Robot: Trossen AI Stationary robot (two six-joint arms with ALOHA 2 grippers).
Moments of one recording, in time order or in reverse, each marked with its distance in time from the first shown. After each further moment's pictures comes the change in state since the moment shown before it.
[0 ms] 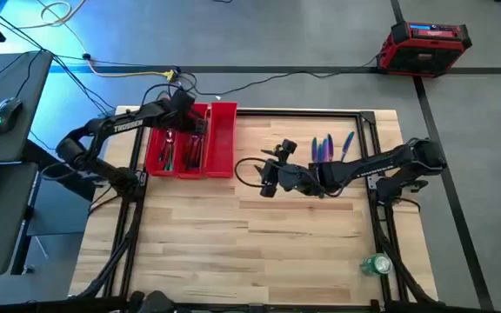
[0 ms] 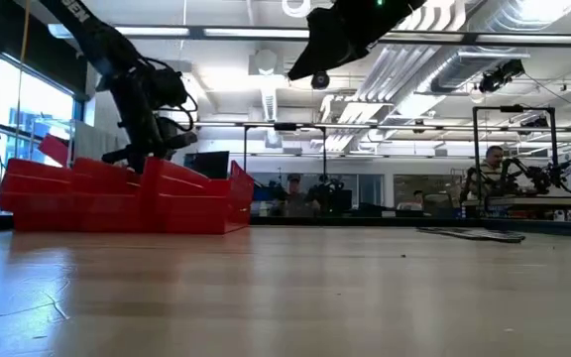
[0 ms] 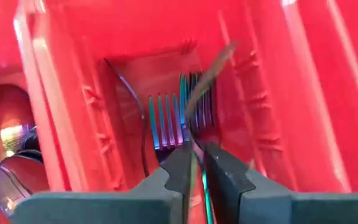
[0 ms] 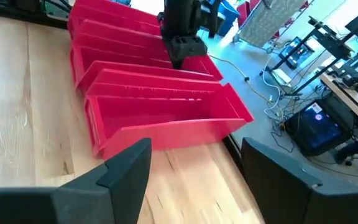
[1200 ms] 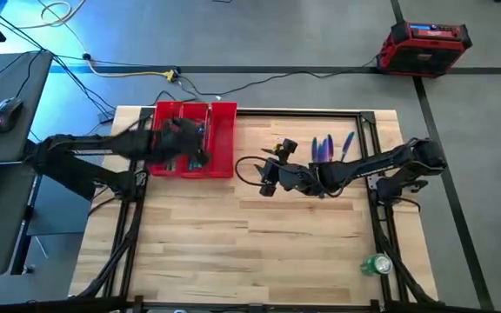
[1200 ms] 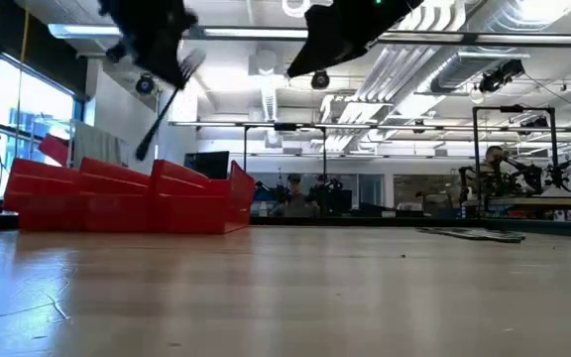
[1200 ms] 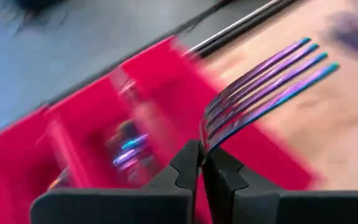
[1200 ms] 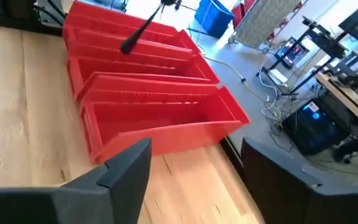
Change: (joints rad) left arm -0.692 -0.290 0.171 -0.311 -0.577 -0.113; right arm -0.001 -0.002 0.000 0.028 0.014 0.013
